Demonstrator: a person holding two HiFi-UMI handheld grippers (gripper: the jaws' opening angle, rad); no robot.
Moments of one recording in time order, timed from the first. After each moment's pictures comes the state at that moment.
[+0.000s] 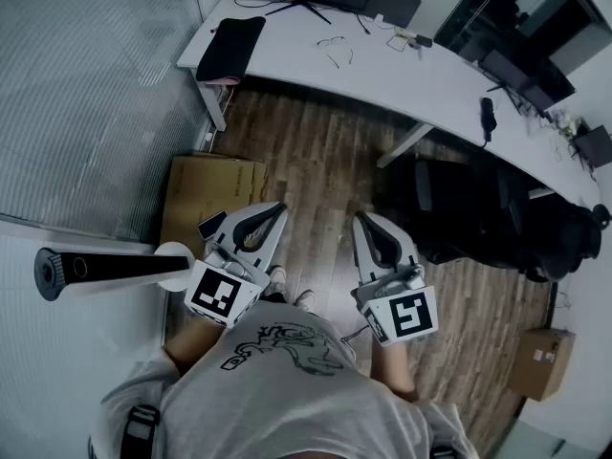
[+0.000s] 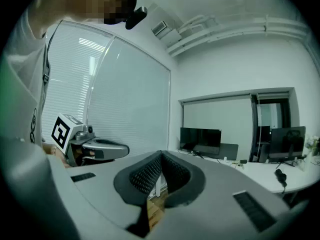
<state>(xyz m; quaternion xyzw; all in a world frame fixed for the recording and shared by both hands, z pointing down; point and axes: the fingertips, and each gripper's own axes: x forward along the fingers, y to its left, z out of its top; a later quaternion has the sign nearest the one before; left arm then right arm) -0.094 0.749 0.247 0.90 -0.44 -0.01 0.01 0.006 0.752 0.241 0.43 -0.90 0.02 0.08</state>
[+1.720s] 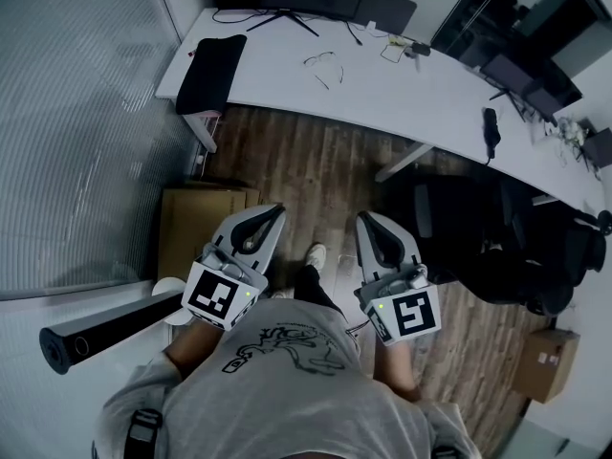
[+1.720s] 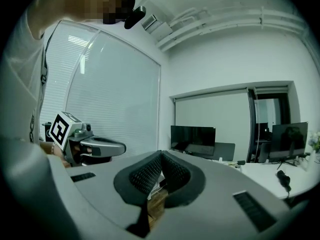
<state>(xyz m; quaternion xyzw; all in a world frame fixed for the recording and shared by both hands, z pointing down) -0.077 0.578 0.267 0.90 -0.42 0.04 0.05 0.033 0.580 0.255 0.45 -0.89 0.03 0.08</state>
